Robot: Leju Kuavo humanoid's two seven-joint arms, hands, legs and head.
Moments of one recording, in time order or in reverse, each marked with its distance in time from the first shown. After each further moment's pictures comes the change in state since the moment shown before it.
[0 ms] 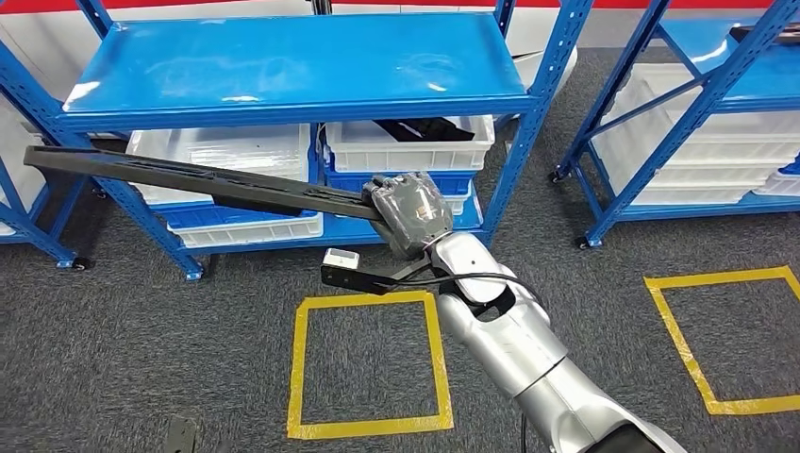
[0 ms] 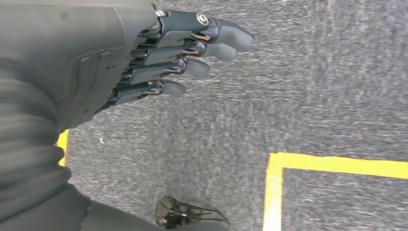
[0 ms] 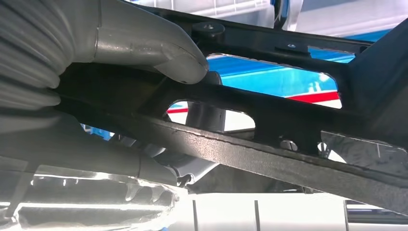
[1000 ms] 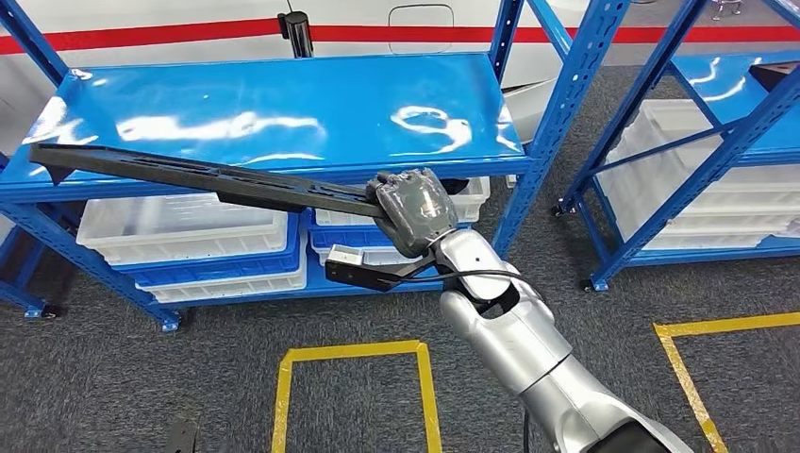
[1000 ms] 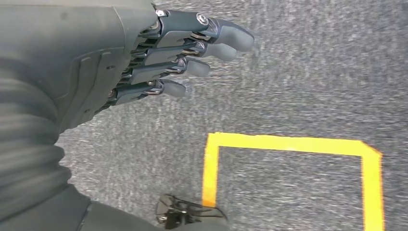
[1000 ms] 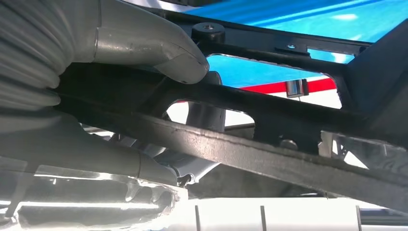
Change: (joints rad) left arm 0.004 0.001 -0.001 0.001 0.000 -0.003 -0.002; right arm -0.013 -0.014 0.008 0.000 -0.019 -0.001 0.005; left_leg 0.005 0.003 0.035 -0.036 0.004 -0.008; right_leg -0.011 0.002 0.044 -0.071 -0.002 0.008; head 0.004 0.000
